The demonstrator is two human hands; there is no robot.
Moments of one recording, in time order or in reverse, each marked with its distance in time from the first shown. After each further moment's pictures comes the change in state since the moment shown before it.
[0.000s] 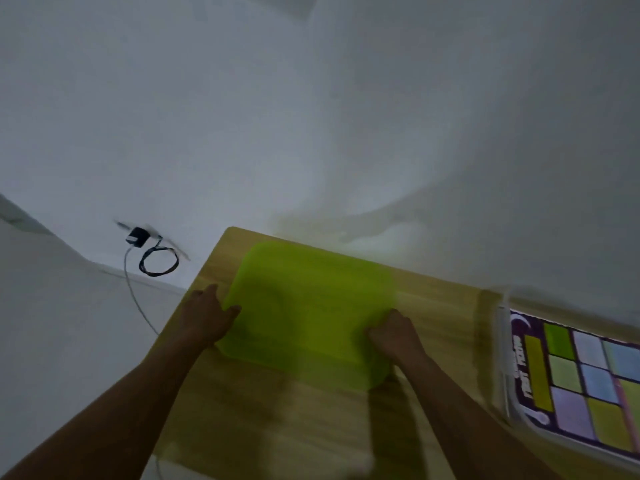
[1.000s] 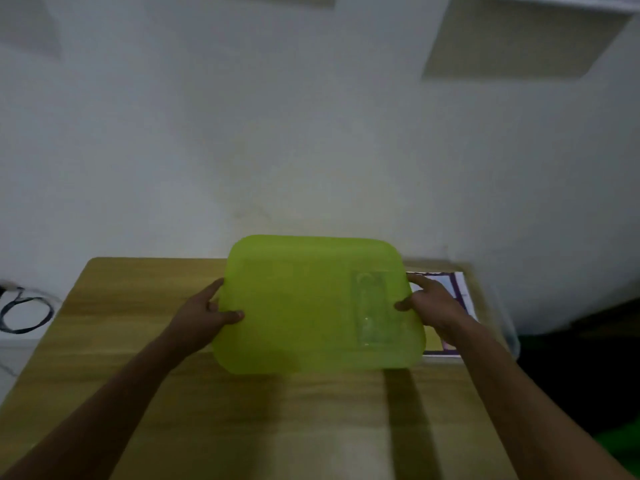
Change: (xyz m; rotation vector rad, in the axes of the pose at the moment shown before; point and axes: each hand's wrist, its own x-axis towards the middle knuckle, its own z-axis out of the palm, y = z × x) left_hand -0.150 0.202 0.019 -0.618 -0.343 0.284; right_hand -0.099 0.200 -0.211 0.613 0.217 0.072
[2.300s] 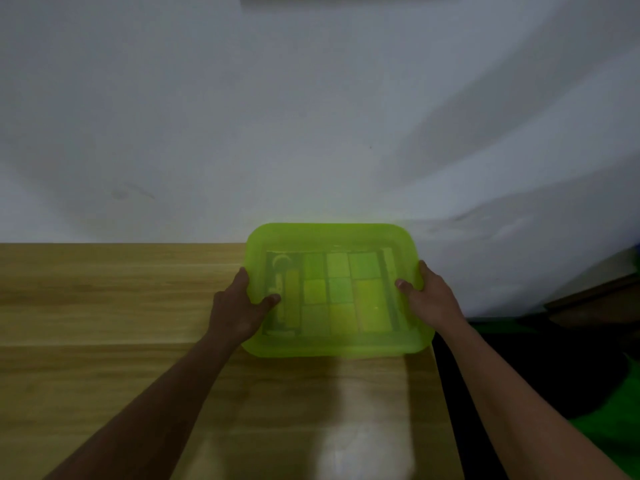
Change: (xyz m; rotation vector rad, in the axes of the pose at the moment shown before) left_hand 0.037 0.047 0.282 0.545 0.185 0.117; right_hand 0.110 0.138 -0.174 -0.322 0.133 -0.083
